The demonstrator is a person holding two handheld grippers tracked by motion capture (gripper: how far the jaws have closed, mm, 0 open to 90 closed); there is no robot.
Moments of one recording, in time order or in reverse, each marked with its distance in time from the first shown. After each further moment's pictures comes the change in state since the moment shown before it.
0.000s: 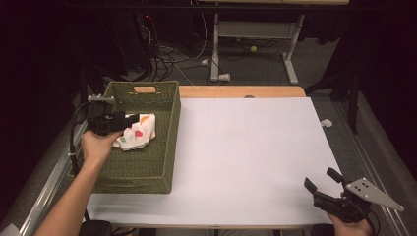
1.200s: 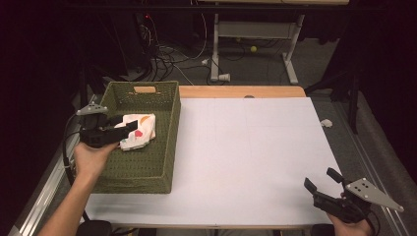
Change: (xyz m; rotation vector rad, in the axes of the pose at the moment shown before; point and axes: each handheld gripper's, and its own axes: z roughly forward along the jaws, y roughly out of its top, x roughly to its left) left arm -0.023 -0.023 -0.035 -0.095 -0.037 0.078; right arm 0.001 0.000 0.000 -0.002 -0.001 -0.006
